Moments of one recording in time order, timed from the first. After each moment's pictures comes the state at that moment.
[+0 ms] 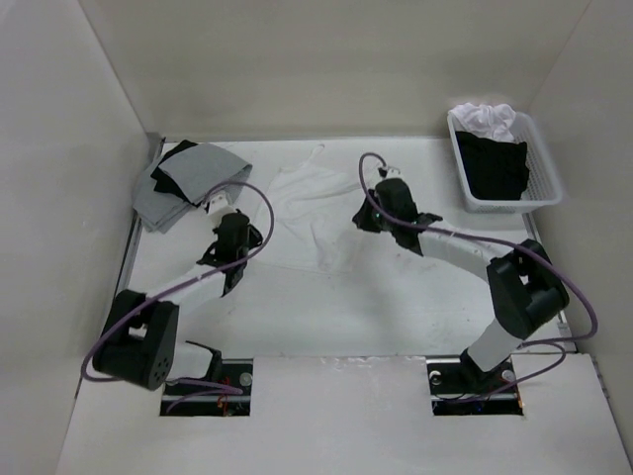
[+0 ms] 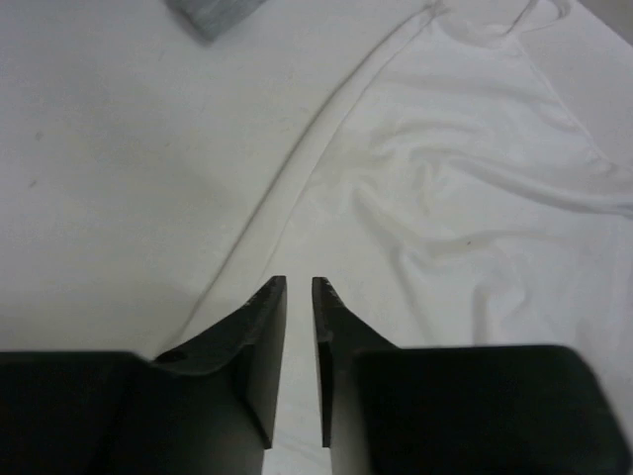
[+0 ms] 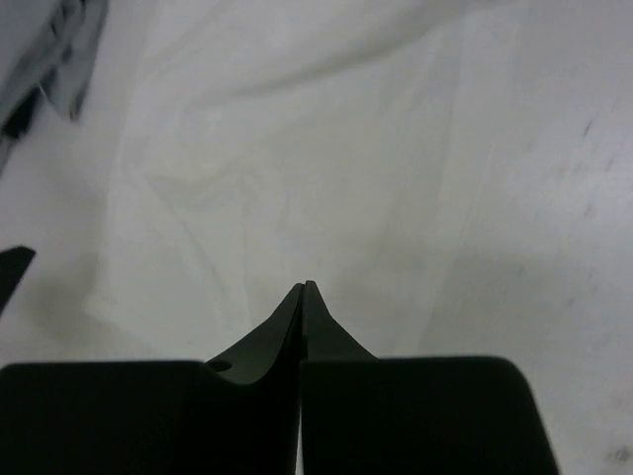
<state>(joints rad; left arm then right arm) -0.32 1.37 0.57 0.33 -0.37 -0.66 0.52 1.66 1.09 0.02 0.05 0.62</state>
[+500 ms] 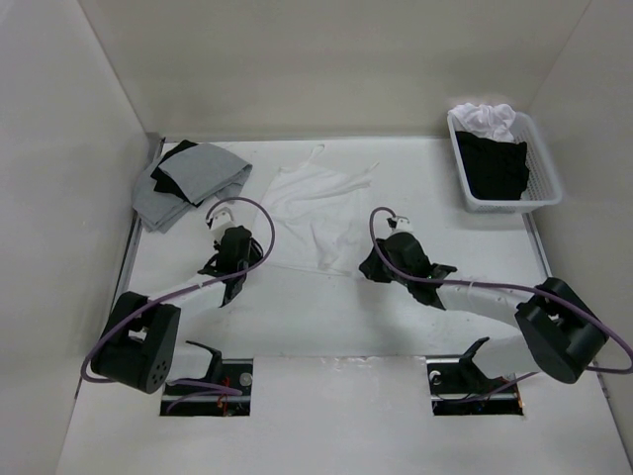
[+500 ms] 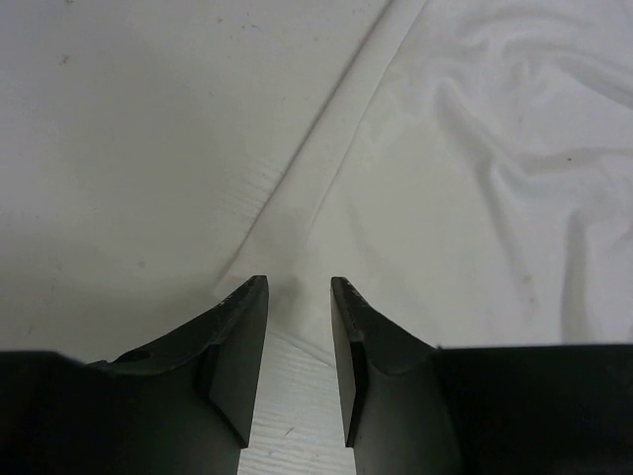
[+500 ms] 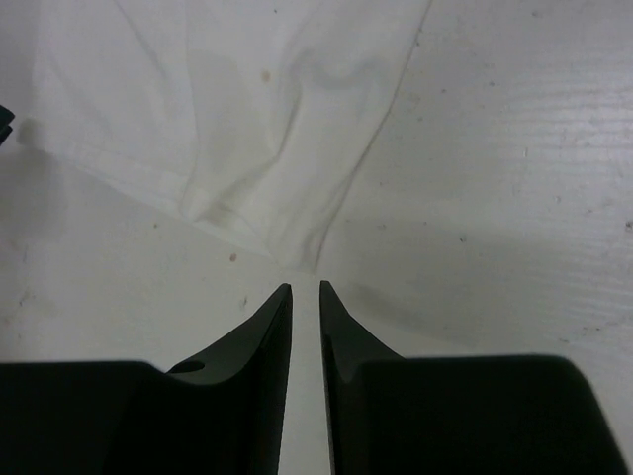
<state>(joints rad) -0.34 1.30 0.42 0.27 -0.37 -0.68 0.70 1.35 0.57 0.16 0.11 0.73</state>
